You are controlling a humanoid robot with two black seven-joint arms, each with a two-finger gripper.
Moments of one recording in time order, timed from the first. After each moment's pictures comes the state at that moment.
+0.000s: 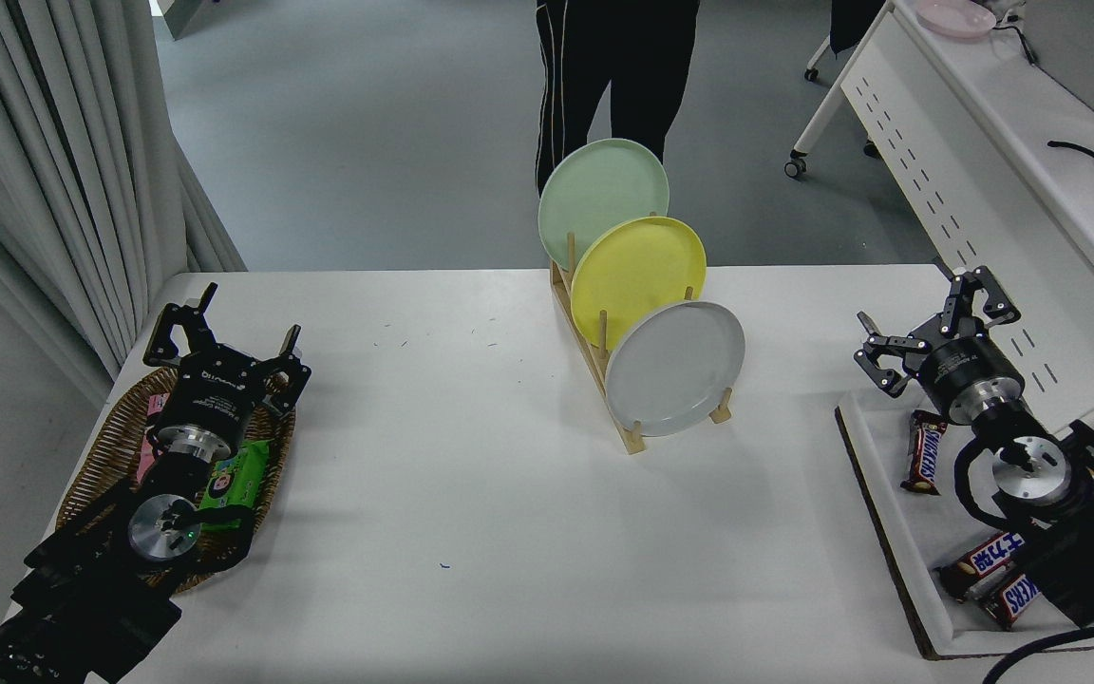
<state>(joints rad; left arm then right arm) -0.50 0.25 -1.08 -0.52 0.11 -0.58 -0.44 0.69 -0.30 0.89 0.42 0.03 0.37 0.19</state>
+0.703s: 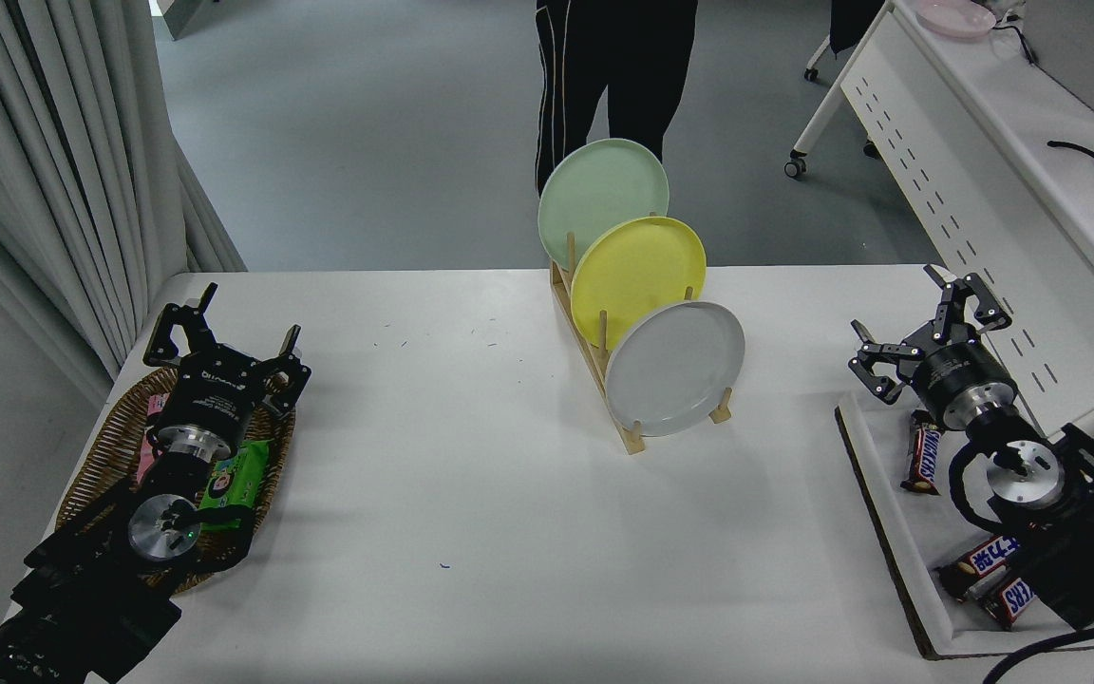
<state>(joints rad) -0.50 0.25 -1.08 -0.53 0.11 -0.58 -0.44 0.70 -0.30 0.88 0.39 0.04 0.37 0.19</state>
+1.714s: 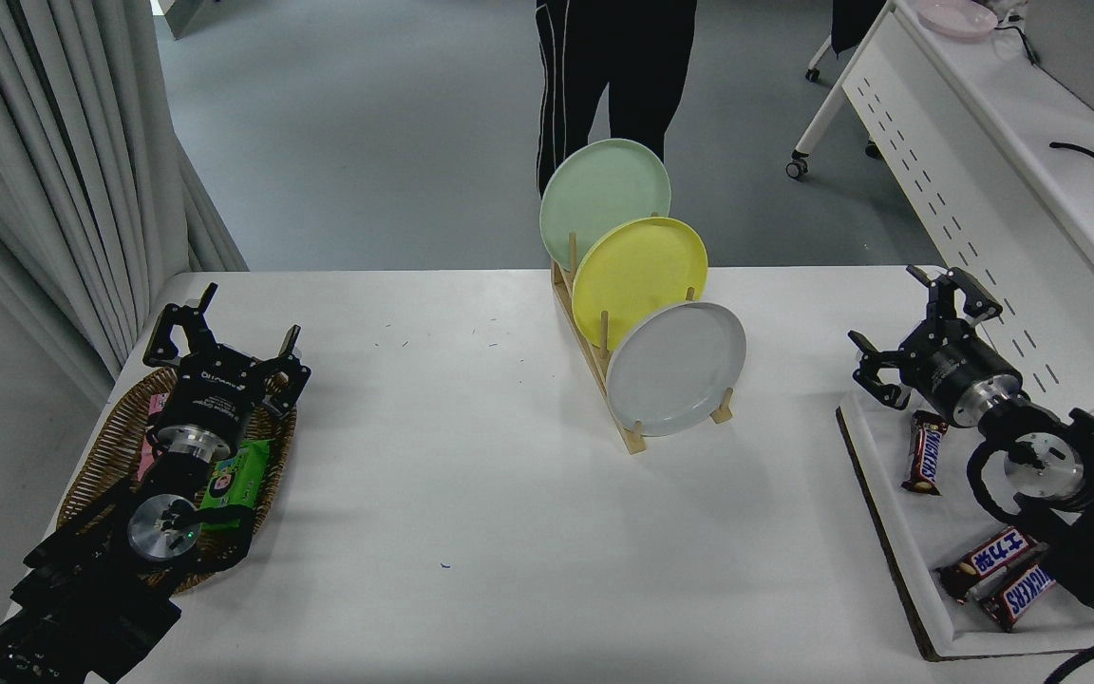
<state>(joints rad) -0.50 0.25 -1.08 -0.52 0.11 -0.58 -0.44 0.76 -0.44 0.56 0.52 0.04 0.36 0.19</state>
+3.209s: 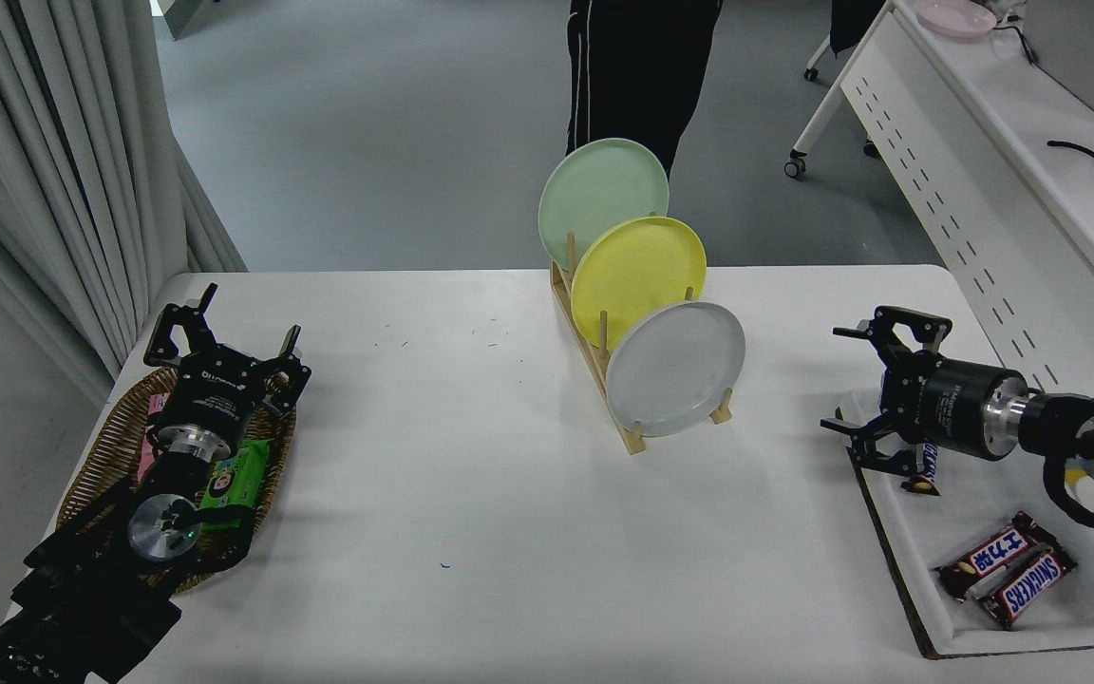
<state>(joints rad) -0.50 0.25 -1.08 -0.52 0.11 -0.58 -0.44 1.17 -0.82 -0.31 1.28 0.49 0.10 0.03</state>
